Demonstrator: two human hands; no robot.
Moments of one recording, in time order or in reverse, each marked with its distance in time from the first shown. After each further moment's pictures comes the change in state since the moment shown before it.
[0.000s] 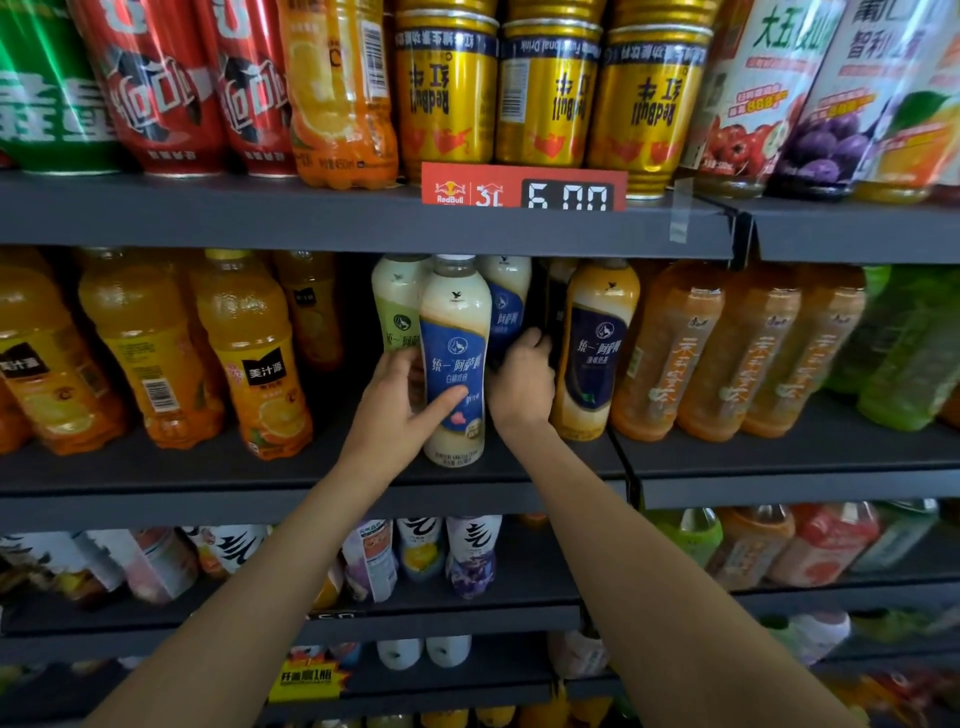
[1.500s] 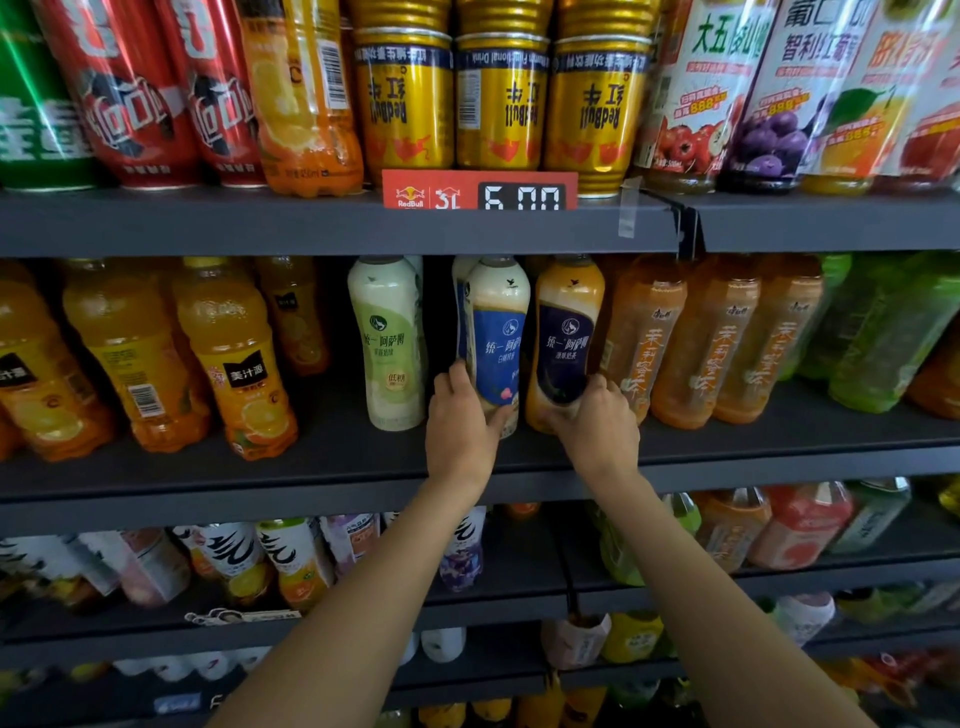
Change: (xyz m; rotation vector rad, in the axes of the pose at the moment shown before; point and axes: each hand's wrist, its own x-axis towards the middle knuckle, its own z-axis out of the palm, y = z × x) left_hand -0.008 0.031 0.083 0.221 0.020 -0.170; right_hand -0.042 0.074 -0.068 -0.084 0.006 0.058
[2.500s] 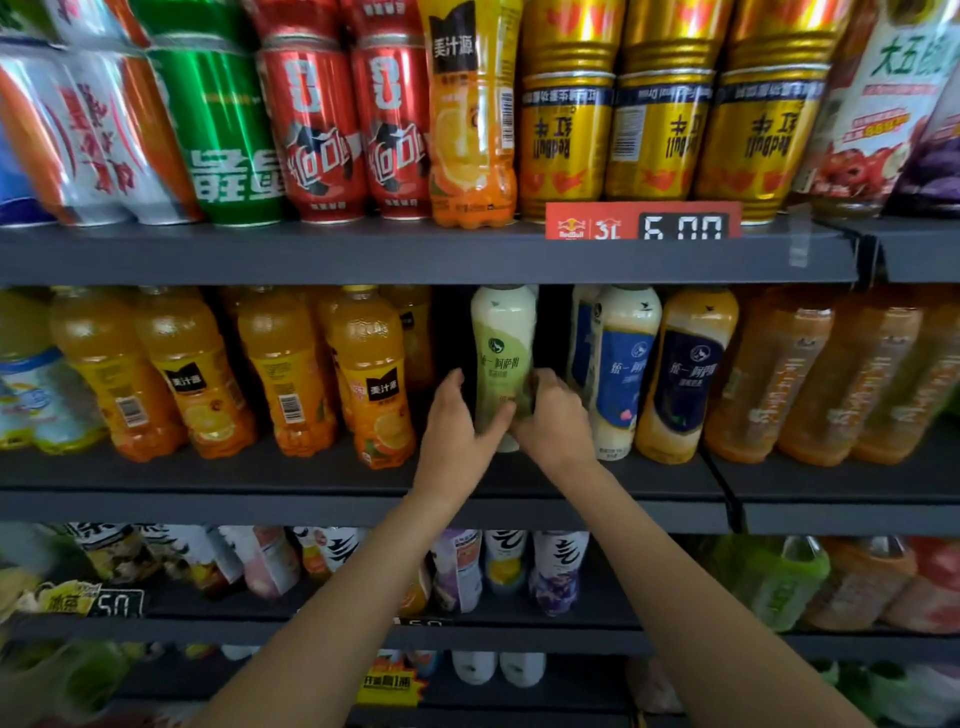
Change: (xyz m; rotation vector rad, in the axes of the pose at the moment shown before) left_hand 0.013 -0.075 -0.092 -0.176 0.033 0.025; right_hand -0.006 -0.116 0.077 0.195 -0.151 -0.263
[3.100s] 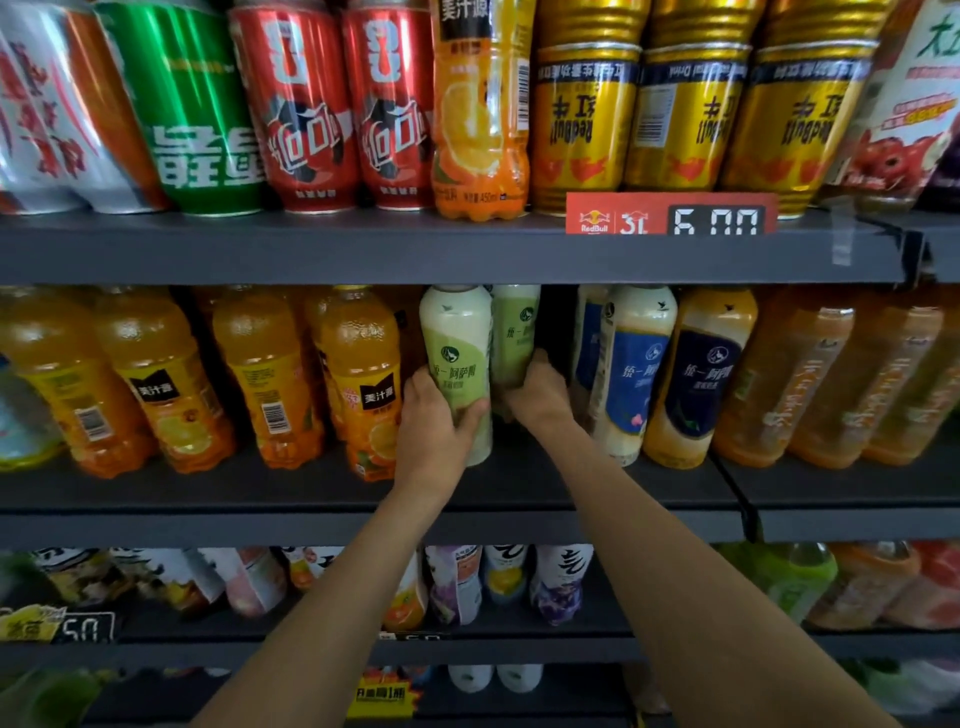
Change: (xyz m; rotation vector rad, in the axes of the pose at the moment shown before) left_hand 0.023 -0.013 -0.011 0.098 0.090 -0.019; right_hand 0.055 -0.007 0.018 0.144 -0.145 0.261
